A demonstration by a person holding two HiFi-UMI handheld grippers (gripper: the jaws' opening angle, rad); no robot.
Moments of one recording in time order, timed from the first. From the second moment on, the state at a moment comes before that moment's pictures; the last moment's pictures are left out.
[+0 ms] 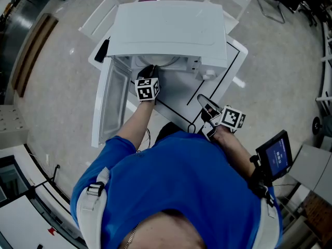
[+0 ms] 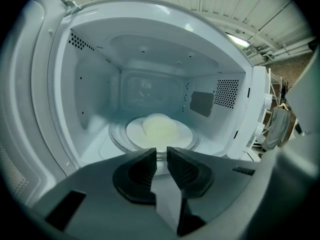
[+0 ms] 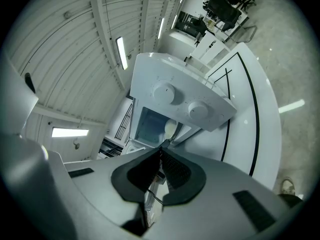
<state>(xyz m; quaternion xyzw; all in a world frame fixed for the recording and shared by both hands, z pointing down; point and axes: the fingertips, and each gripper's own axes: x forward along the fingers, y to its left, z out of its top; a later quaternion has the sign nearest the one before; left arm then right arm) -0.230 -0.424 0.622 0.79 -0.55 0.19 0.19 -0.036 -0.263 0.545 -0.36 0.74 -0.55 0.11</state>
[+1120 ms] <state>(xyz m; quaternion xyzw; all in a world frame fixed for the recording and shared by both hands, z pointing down) -0.215 -0.320 0.572 0.85 -0.48 0.11 0.20 -0.062 -0.232 0.547 -0.37 0.78 -0.50 0.07</state>
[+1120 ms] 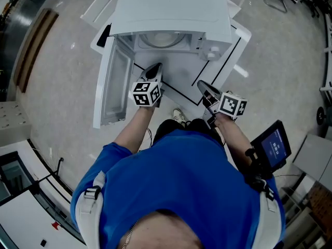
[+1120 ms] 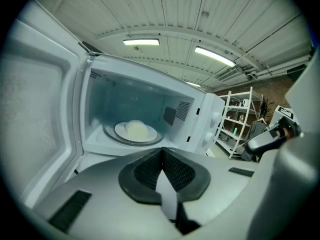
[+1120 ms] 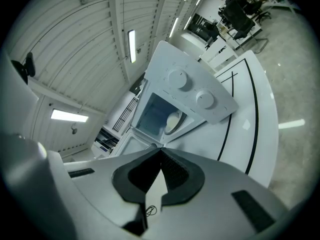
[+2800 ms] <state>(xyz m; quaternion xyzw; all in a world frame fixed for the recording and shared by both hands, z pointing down) -0.250 -0.122 0.515 0.80 -0.57 0.02 0.19 -0.084 -0.103 0.525 -0.31 0.89 -0.33 -0.06</state>
